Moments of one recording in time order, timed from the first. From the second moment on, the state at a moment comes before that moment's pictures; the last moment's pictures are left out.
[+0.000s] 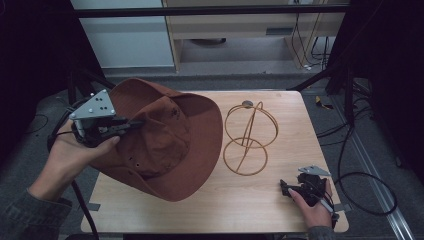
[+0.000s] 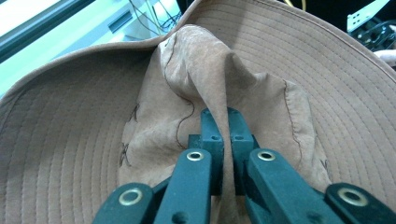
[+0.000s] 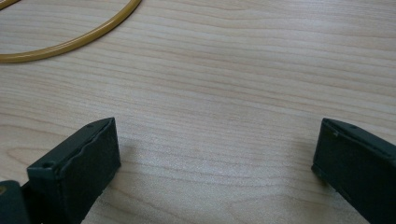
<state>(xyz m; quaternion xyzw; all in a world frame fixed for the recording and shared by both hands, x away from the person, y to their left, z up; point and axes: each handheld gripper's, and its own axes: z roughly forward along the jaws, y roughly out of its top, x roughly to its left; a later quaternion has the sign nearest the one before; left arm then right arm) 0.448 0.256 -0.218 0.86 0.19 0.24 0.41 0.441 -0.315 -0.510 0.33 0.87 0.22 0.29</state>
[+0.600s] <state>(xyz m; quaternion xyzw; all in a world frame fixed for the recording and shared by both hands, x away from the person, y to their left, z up) 0.461 0.196 -0.193 0.87 0.15 0.23 0.42 0.441 -0.315 -0.510 0.33 0.87 0.22 0.29</state>
